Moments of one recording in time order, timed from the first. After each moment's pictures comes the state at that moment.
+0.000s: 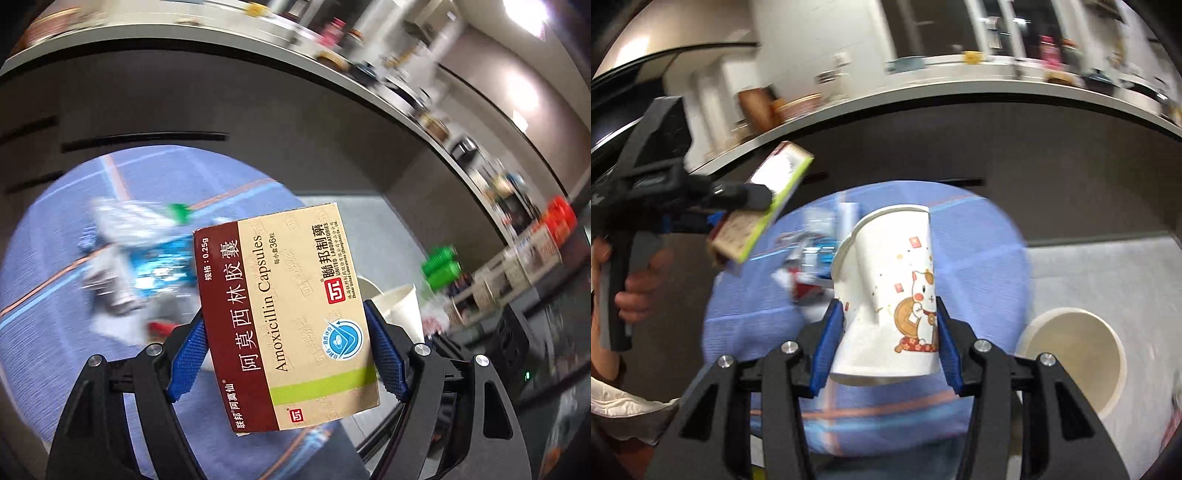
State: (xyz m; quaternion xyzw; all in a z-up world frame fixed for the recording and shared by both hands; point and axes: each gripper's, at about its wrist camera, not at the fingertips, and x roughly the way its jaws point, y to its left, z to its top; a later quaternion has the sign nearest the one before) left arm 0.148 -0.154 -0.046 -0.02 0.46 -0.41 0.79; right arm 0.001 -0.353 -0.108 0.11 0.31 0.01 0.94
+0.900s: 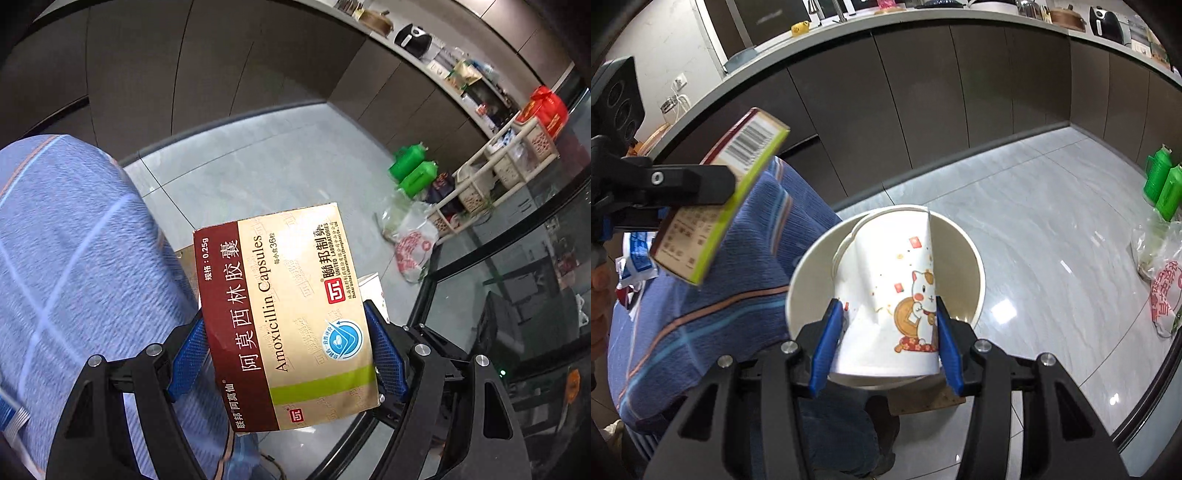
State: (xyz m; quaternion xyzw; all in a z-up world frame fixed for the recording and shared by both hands) left arm 0.108 -0.449 -0.176 0.13 0.52 -0.50 0.68; right arm -0.051 -0.530 -0.249 0.23 0.37 -0.19 0.88
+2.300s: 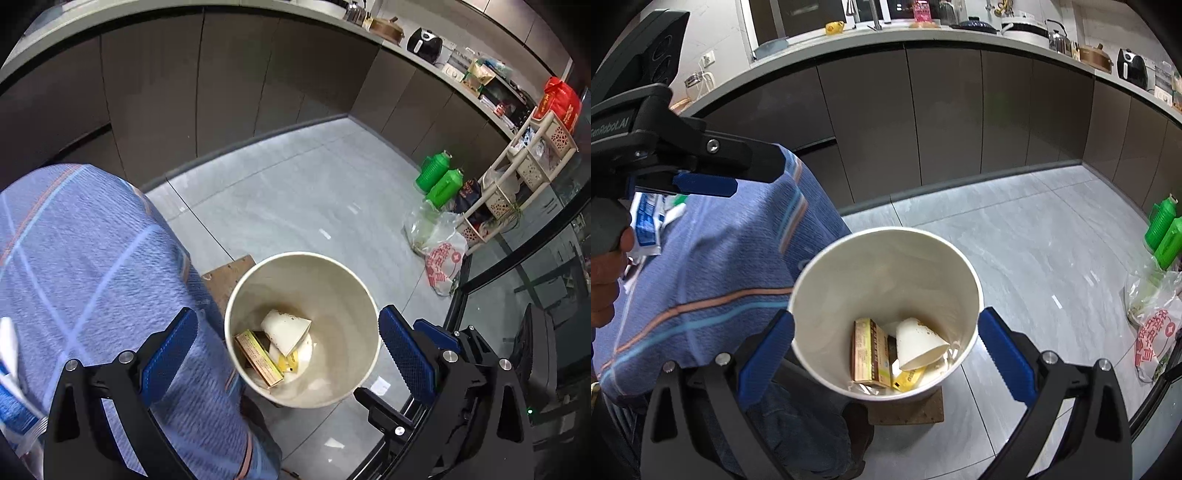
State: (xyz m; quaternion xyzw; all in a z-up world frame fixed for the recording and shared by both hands) left arm 0.104 -0.447 -0.156 0.15 0.47 -0.47 0.74; right arm -0.048 -0.517 -0.225 0.15 0.35 -0.17 0.91
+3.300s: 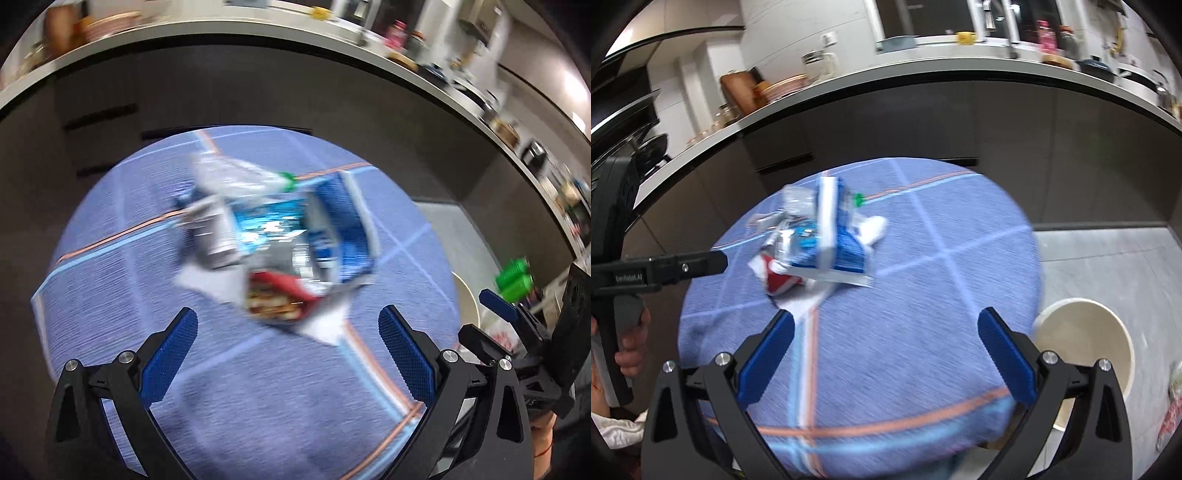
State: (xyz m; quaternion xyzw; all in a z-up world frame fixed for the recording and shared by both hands) left arm 0.153 -0.080 -0.107 0.01 0.46 -0.25 0.85; right arm 0.054 -0.324 -0.134 0.10 0.35 0.02 0.93
